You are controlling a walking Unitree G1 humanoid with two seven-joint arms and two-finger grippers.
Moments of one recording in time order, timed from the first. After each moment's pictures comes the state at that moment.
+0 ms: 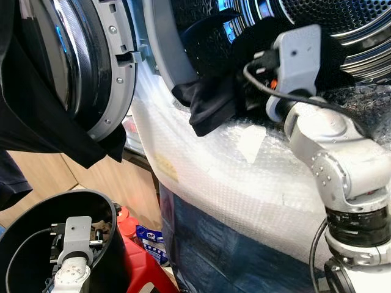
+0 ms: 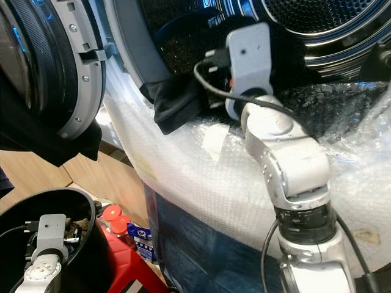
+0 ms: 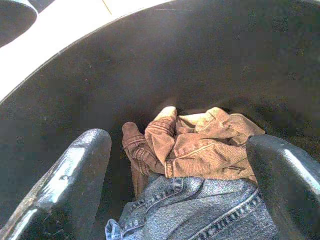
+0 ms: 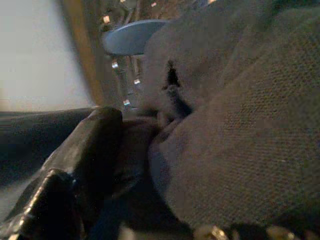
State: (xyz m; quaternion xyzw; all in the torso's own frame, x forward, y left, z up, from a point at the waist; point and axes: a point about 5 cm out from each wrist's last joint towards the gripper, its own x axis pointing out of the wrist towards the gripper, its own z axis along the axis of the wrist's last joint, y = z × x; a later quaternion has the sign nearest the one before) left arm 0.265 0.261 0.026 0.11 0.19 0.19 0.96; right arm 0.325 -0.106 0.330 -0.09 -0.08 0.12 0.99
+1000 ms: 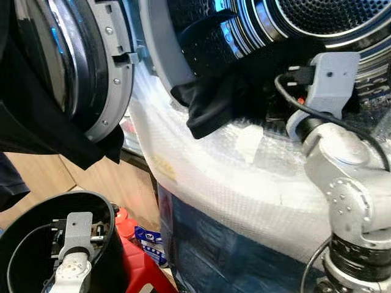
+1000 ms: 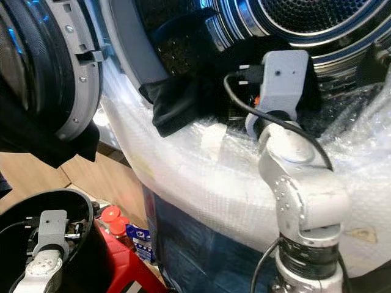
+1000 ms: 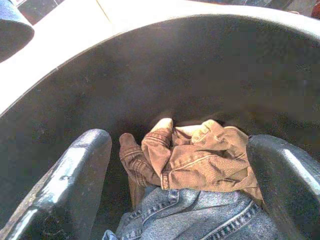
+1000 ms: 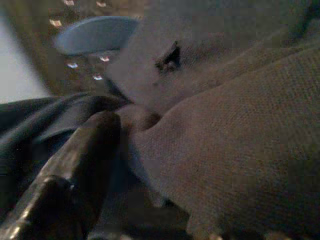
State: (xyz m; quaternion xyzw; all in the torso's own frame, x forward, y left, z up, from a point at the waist) left arm 0.272 0.260 0.031 0.11 0.18 0.19 0.96; right arm 0.300 -0.130 0.312 -0.03 -0.07 0.07 0.99
